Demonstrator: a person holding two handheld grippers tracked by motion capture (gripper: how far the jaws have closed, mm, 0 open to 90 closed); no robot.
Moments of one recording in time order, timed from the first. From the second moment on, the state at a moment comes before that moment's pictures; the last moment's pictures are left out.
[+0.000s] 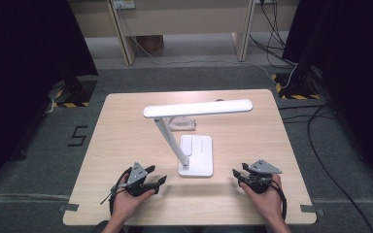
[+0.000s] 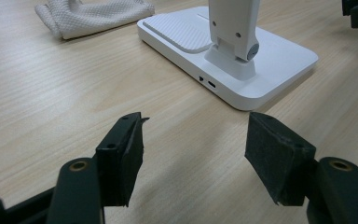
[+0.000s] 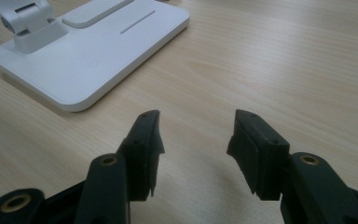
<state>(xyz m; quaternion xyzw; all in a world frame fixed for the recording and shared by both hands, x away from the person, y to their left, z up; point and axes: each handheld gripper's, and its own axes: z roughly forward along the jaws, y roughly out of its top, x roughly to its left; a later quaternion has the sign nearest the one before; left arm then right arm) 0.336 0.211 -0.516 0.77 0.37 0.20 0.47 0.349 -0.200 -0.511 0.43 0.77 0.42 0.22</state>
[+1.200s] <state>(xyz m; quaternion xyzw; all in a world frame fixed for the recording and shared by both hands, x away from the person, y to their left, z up) 0.336 0.210 -0.516 0.77 0.37 0.21 0.47 0.348 -0.196 -0.512 0.43 0.77 0.43 0.21</state>
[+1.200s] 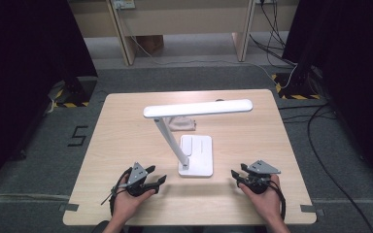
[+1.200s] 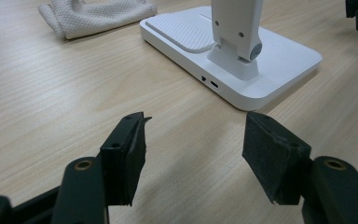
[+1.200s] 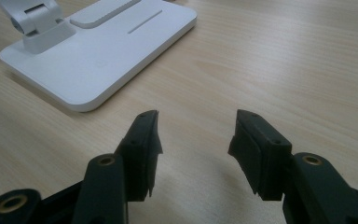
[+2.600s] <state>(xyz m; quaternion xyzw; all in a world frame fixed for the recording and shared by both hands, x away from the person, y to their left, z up) 0.438 0.209 -0.488 0.78 0.37 0.24 0.44 0.346 -0.187 -0.512 0.42 0.77 0.43 0.21</state>
